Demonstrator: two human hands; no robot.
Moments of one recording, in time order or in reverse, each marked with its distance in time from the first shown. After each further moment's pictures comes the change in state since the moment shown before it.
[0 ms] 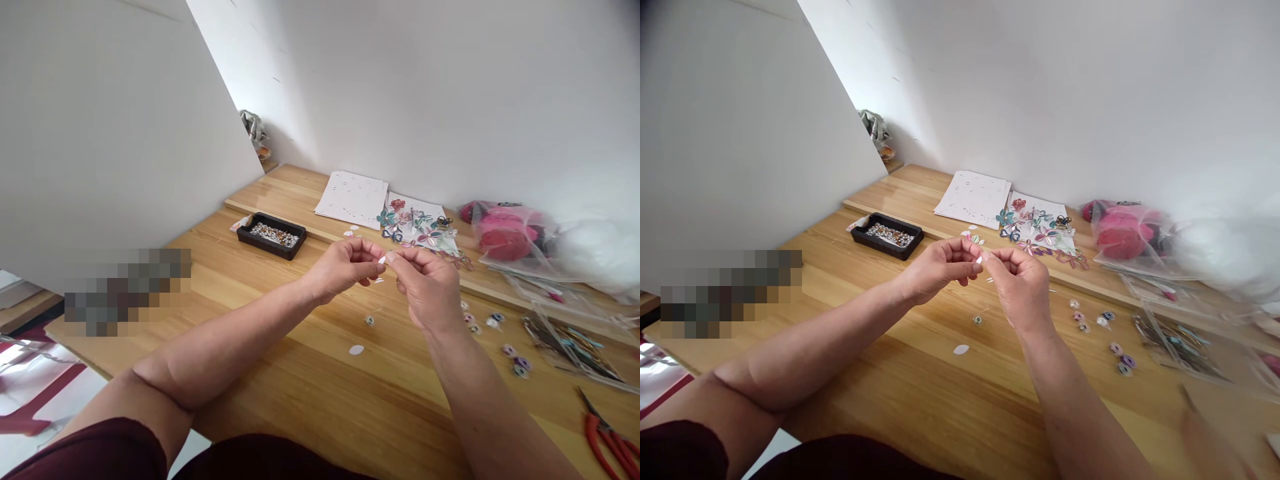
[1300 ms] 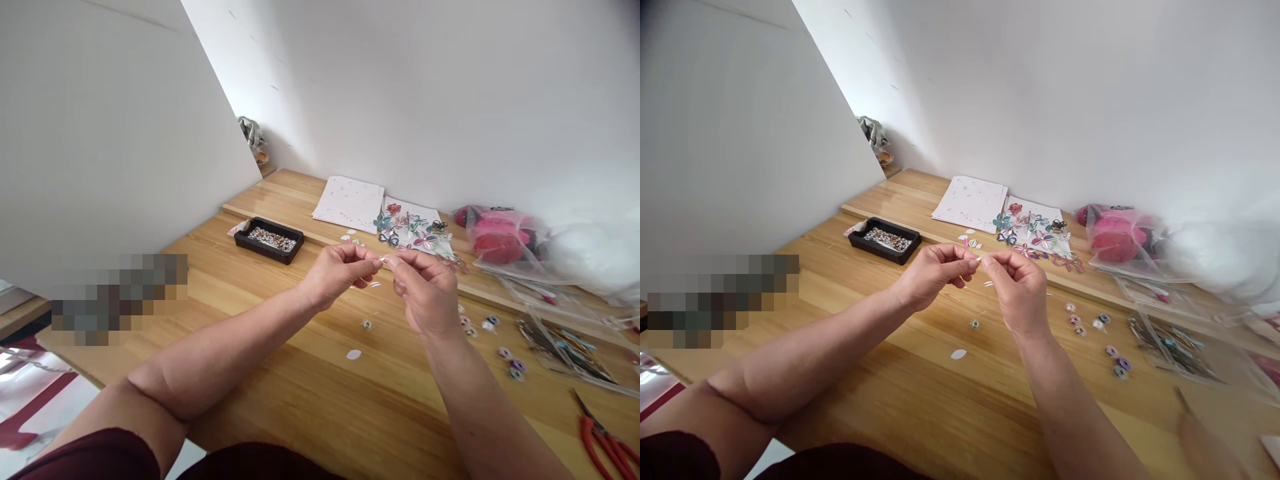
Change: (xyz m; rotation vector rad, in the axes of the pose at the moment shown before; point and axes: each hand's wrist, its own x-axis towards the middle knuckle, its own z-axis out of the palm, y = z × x) left_hand -0.002 0.003 0.005 -0.037 0.128 -0.012; right_hand 0.000 0.001 -0.005 0.041 -0.053 -0.120
